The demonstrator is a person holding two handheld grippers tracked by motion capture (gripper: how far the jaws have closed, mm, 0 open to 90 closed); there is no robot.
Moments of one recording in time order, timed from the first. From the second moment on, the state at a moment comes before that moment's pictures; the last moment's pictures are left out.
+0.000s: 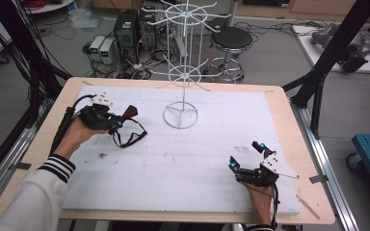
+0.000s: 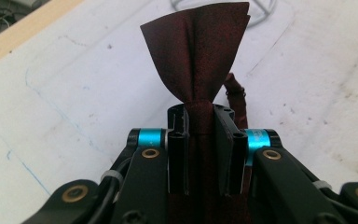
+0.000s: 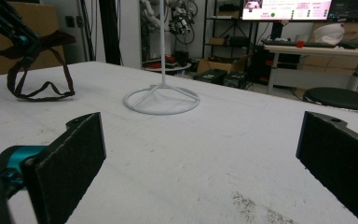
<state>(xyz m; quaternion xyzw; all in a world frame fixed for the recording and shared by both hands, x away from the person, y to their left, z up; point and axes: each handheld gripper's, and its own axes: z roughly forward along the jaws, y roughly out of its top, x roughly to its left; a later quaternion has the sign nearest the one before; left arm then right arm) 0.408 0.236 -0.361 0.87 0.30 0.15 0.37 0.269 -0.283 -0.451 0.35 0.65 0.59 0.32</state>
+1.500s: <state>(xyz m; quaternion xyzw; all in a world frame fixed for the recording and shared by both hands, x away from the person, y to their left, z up) 0.364 0.149 -0.277 0.83 0.16 0.12 0.52 0.269 -0.283 -0.451 0.35 0.65 0.59 0.32</state>
